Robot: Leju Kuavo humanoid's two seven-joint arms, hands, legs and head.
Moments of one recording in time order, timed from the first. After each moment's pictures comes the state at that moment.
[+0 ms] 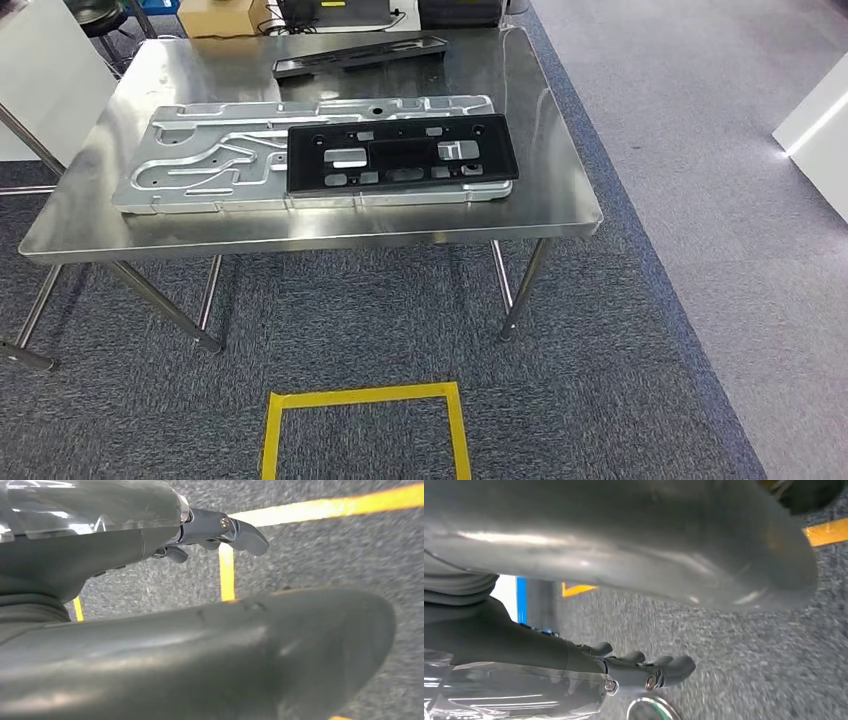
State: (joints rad) left arm -0.04 -0.07 1.08 -0.21 -0.87 -0.09 -0.34; right arm -0.08 0.10 -1.30 -0.25 1.32 -0.16 0.08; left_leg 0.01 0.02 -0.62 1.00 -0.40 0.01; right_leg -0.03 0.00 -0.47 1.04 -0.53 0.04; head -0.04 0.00
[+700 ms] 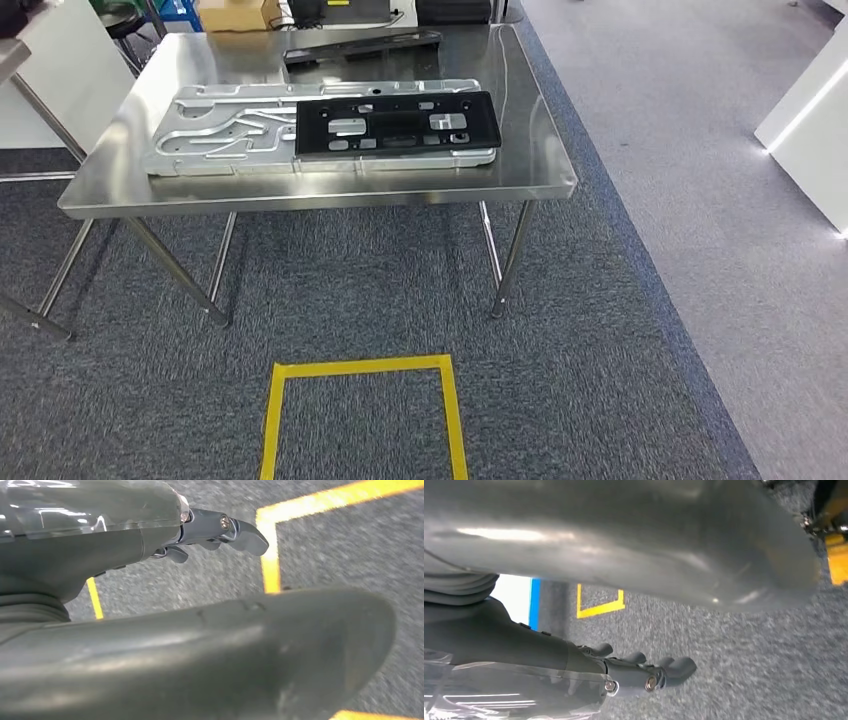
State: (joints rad) left arm -0.04 -0.06 1.04 -0.21 -0.93 -0.08 -0.32; right arm -0.09 0.13 -1.34 -0.21 1.31 -0.13 0.15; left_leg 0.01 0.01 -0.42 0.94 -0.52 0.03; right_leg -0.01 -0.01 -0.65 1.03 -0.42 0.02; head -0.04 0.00
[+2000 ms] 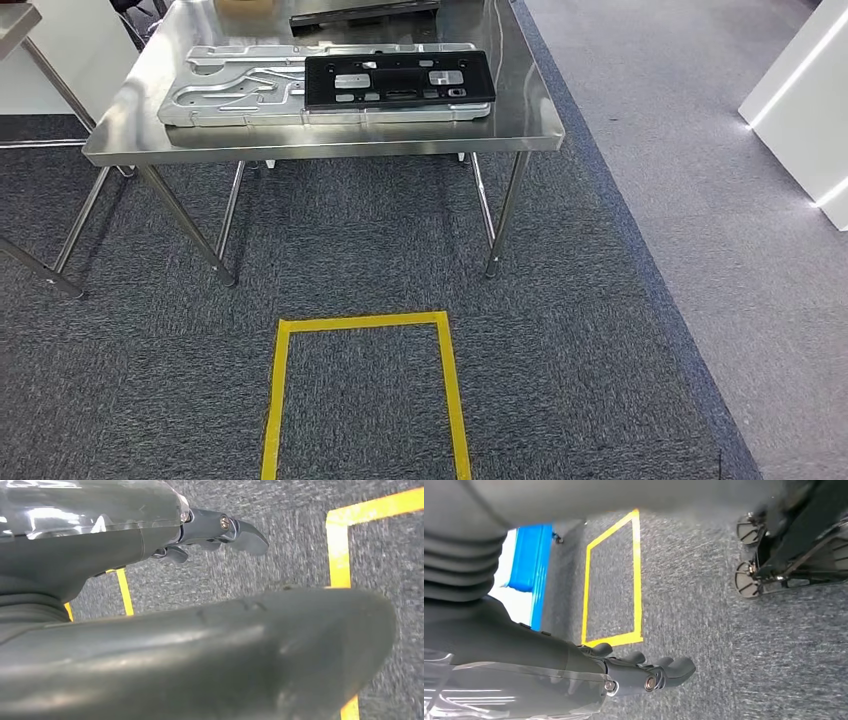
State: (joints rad) left arm -0.05 -0.04 1.04 -0.21 -0.93 -0.06 -0.28; right arm -0.09 0.13 -1.37 -0.20 1.24 -0.05 0.09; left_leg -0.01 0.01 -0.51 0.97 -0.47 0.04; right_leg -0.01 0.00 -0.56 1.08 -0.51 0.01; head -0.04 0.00
